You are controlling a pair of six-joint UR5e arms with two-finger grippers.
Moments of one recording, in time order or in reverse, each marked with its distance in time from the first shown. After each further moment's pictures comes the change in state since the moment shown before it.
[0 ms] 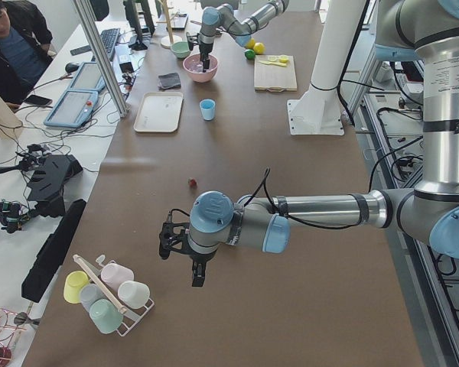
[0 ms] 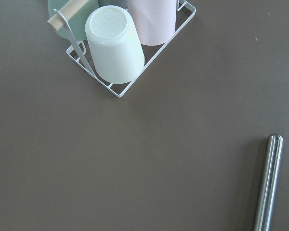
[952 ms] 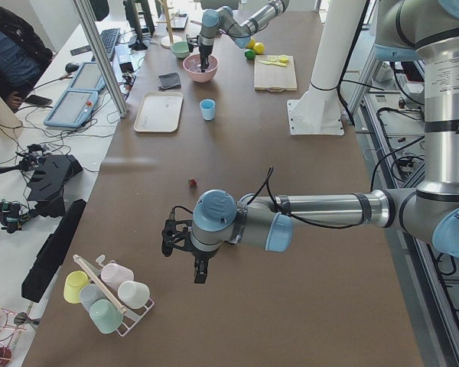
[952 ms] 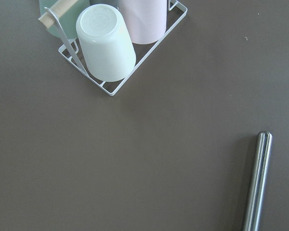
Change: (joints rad) left arm 0.000 0.014 -0.017 0.000 -0.023 -0.001; right arm -0.001 -0.005 -0.012 0.035 0.008 -0.001
